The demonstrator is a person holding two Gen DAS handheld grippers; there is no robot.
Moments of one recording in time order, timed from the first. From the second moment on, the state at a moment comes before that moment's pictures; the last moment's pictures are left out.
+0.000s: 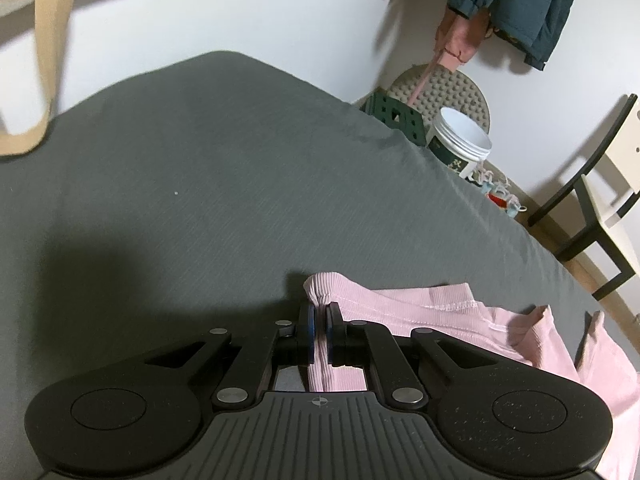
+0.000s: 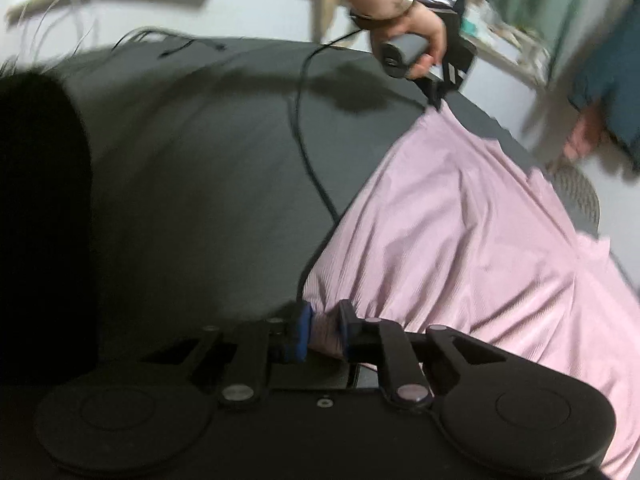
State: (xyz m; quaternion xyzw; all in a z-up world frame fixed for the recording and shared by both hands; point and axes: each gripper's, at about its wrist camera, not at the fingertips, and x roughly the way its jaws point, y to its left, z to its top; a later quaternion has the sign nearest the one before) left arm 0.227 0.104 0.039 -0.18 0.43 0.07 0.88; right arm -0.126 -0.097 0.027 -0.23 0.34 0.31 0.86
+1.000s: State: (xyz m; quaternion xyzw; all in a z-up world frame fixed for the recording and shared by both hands) left arm 0.221 0.025 0.202 -0.25 0.31 0.00 0.92; right arm -0.122 -0.229 0.115 0.06 0.26 0.32 0.91
